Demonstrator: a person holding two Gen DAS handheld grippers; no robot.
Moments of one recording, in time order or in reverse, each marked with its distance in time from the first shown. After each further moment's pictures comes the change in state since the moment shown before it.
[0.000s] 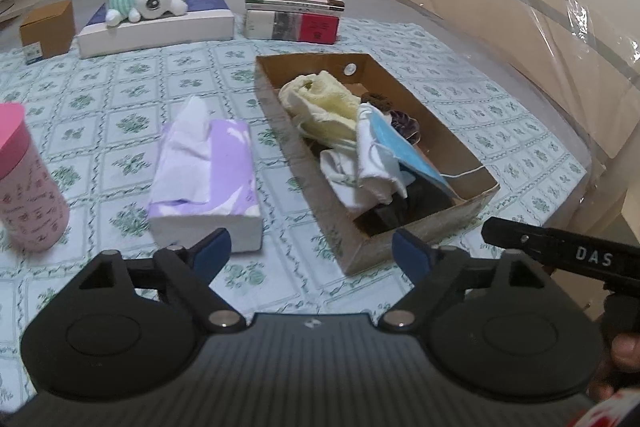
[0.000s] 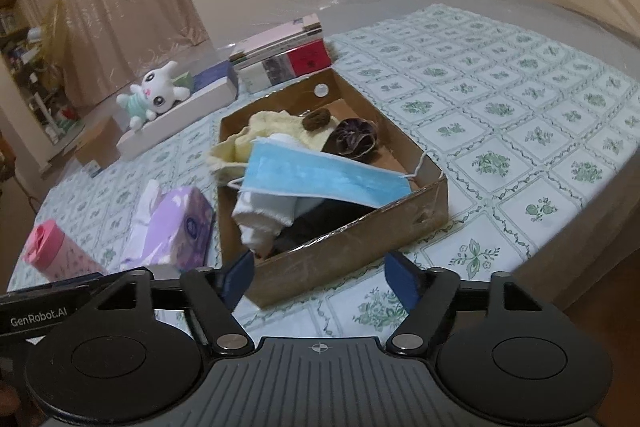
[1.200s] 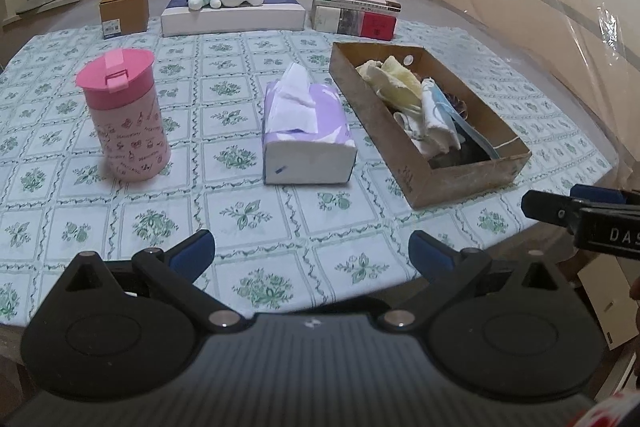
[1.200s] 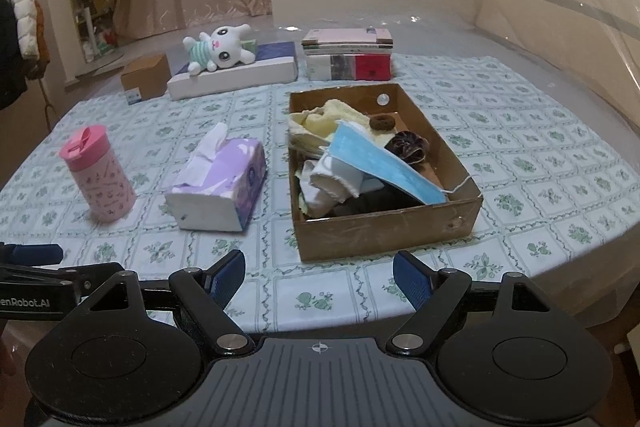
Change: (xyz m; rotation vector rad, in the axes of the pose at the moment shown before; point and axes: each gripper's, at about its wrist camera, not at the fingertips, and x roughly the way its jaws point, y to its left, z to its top) left arm -0.081 0.044 -0.064 -0.050 -0.011 0.131; right arm -0.042 0.071 -0.043 -0.318 0.003 -0.010
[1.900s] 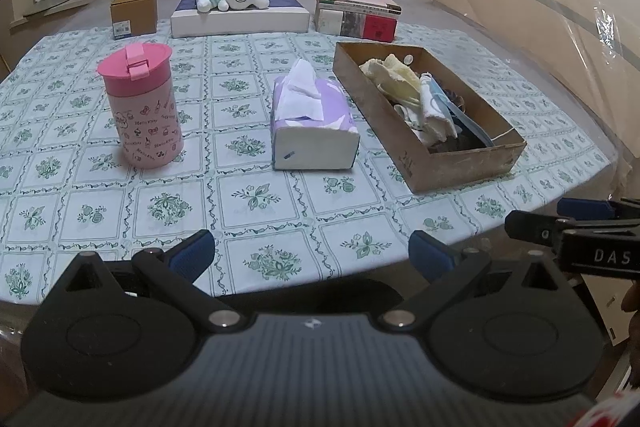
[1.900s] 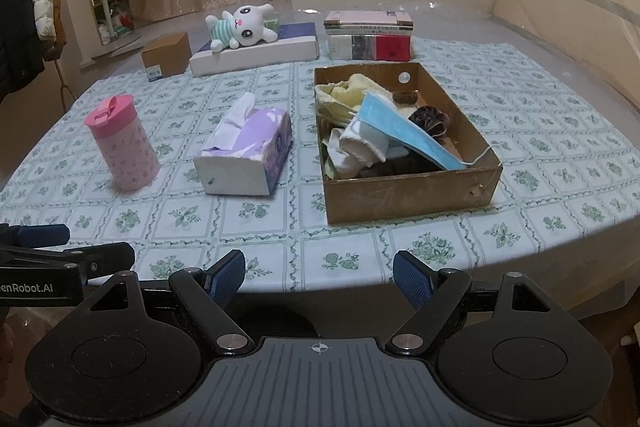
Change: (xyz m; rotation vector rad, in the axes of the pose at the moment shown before) left arm -0.023 0.002 -0.021 0.001 -0.025 0.008; right arm -0.008 0.017 -0.025 -0.012 0.045 0.041
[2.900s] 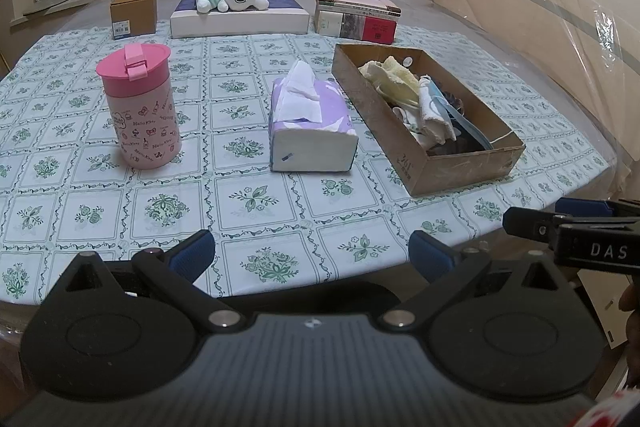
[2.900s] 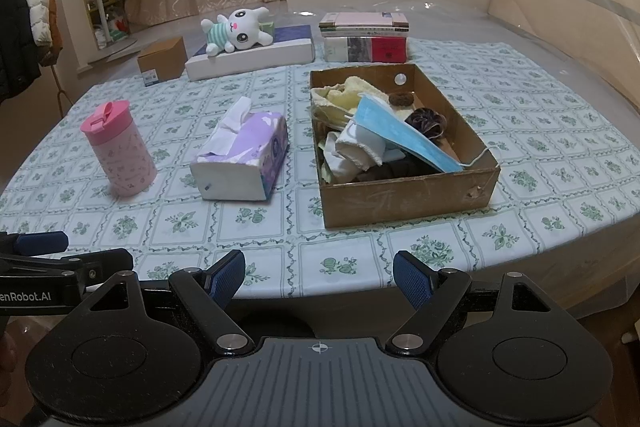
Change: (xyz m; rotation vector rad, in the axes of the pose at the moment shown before) left arm 0.001 -0.001 0.000 -0.006 -0.003 -0.004; right arm 0.001 -0.003 0.002 0.009 -0.007 -0.005
